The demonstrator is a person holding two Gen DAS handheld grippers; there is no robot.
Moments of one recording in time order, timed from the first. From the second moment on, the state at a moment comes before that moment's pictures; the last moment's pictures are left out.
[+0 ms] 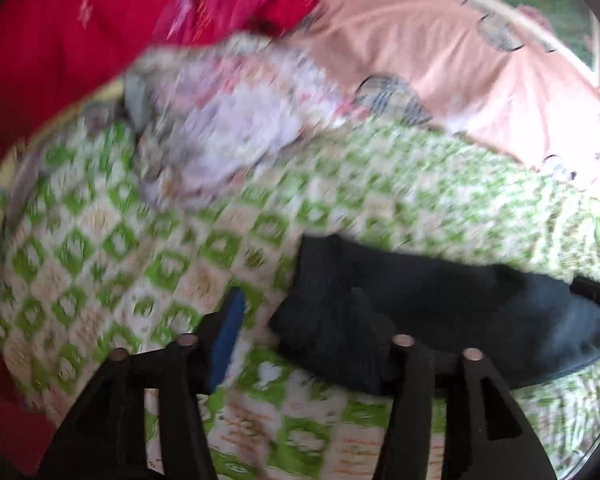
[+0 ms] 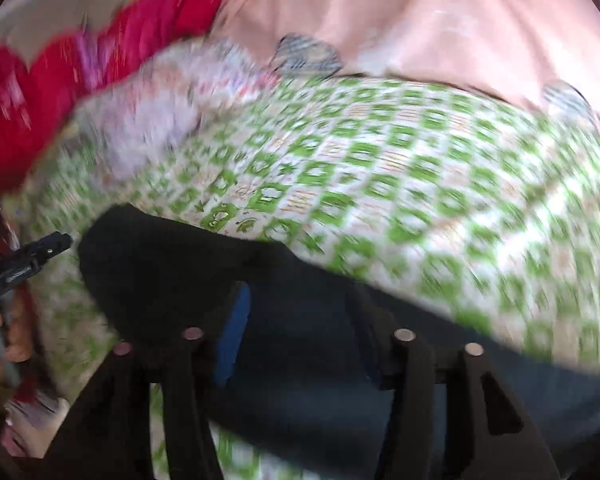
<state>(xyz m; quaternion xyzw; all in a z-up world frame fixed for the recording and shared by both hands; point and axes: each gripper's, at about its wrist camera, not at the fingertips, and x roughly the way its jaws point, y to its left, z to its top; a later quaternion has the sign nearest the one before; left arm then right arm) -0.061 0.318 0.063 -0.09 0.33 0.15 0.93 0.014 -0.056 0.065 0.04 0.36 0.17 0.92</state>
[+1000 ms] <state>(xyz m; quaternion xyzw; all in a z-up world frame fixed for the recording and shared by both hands) 0.140 -0.128 0.039 0.13 0.49 -0.37 0.78 -0.121 -0.310 0.013 0.35 0.30 -0.05 0.89</state>
